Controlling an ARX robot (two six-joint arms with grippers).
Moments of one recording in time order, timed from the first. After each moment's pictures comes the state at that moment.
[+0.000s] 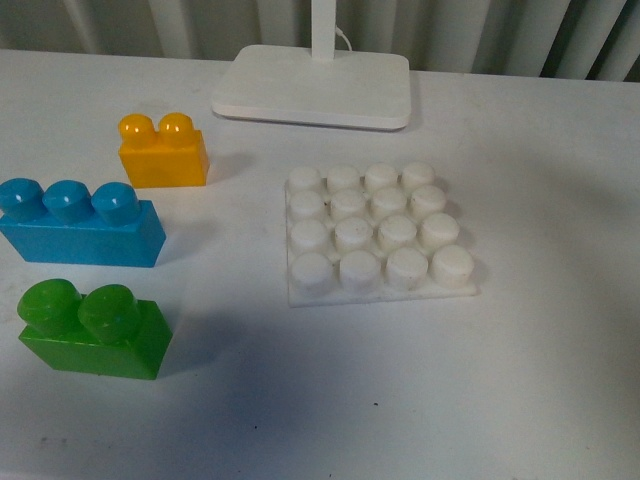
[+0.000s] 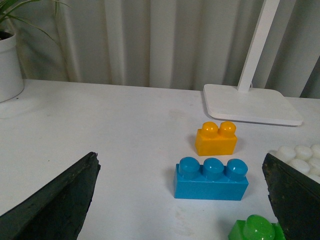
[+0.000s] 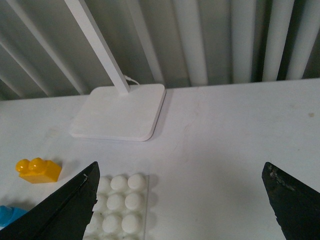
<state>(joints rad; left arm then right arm) 0.00 0.00 0.01 0.00 0.00 0.00 0.15 0.98 0.63 0.07 -0.14 0.22</state>
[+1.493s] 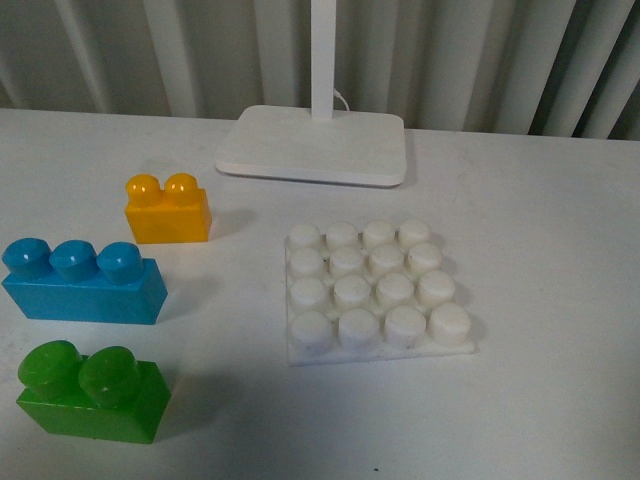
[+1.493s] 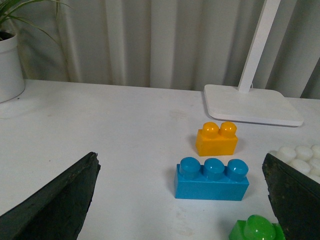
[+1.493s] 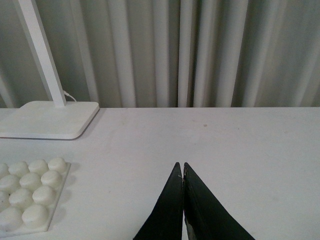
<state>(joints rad) 0.00 0.00 0.01 0.00 0.00 0.00 0.00 0.05 0.05 -0.01 0.00 0.00</state>
